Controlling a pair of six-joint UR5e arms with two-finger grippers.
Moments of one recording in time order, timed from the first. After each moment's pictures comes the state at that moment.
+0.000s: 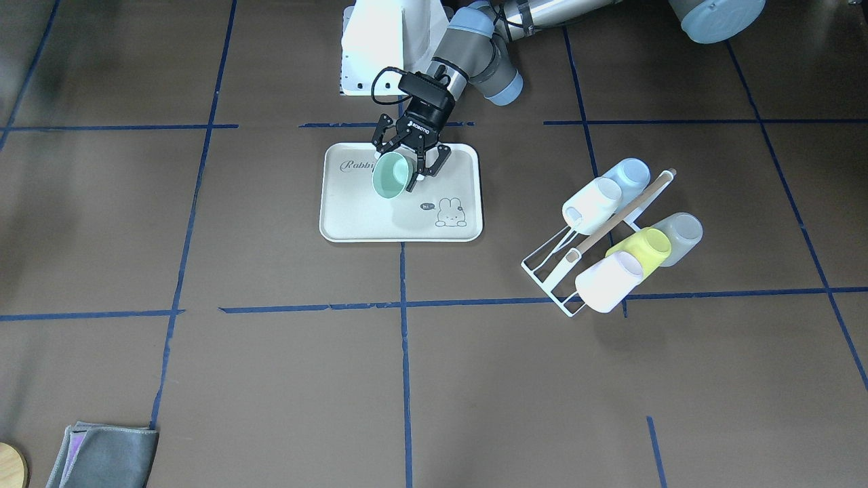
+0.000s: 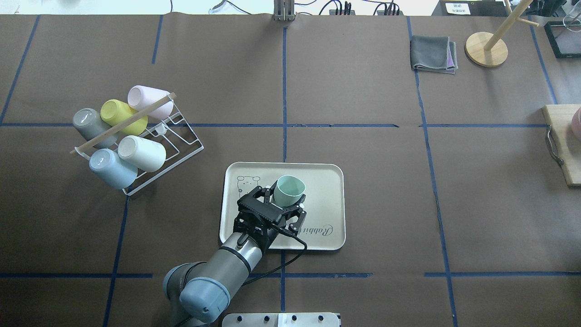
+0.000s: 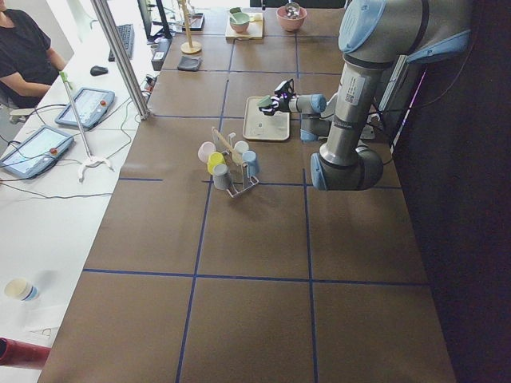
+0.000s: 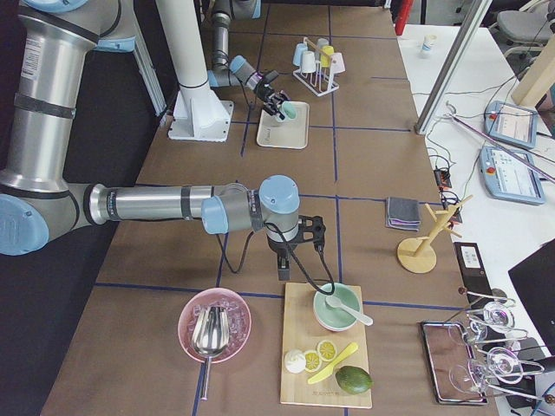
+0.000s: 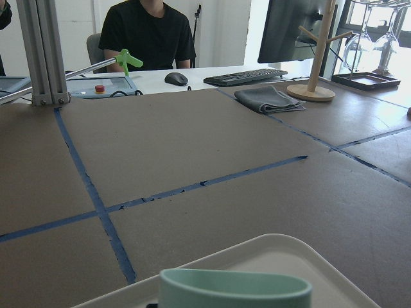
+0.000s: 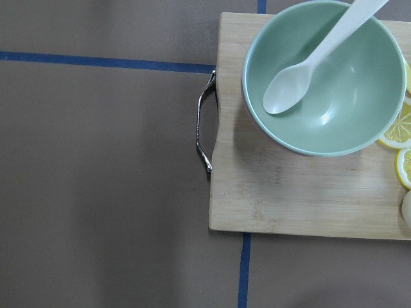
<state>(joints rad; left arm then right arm) -0.11 -2.18 -1.37 -2.81 -0.81 -0.67 1.45 -1.83 1.88 -1.43 2.31 0.16</state>
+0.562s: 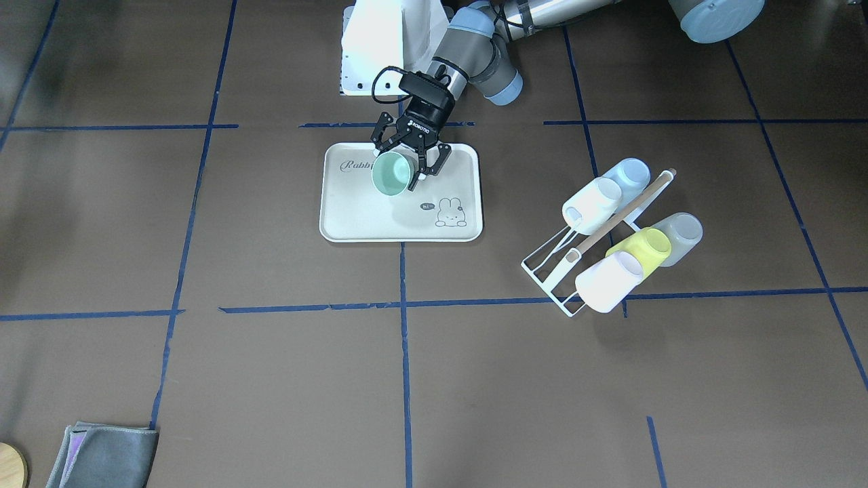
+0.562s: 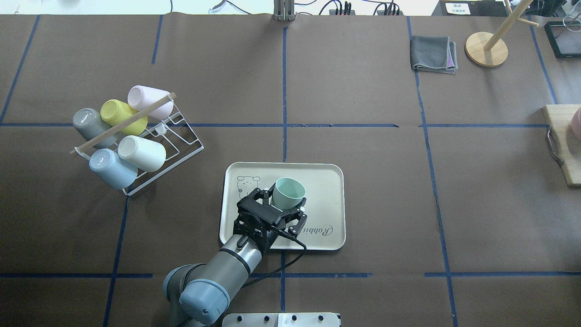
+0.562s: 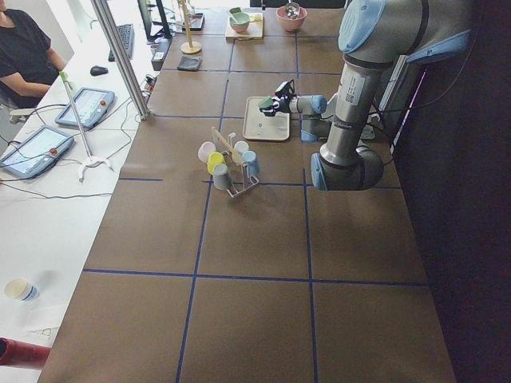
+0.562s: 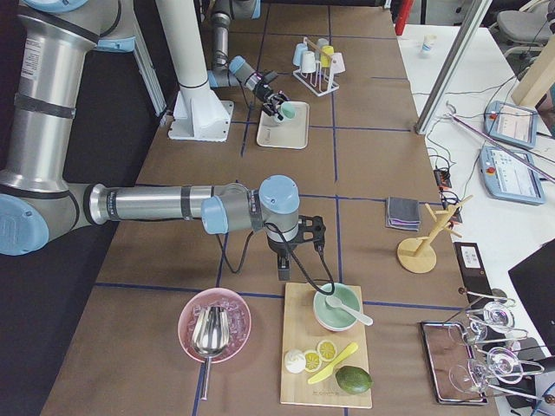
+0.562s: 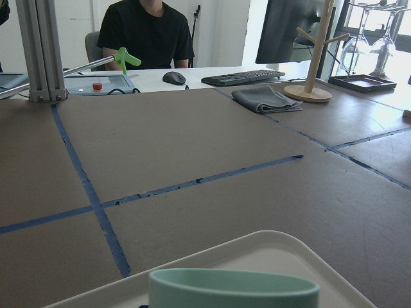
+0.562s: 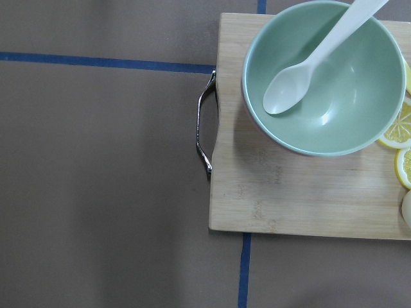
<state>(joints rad) -0.11 -2.18 -1.36 -2.82 -0.81 -0.68 1.46 -1.83 1.88 -1.43 2.31 0.16</state>
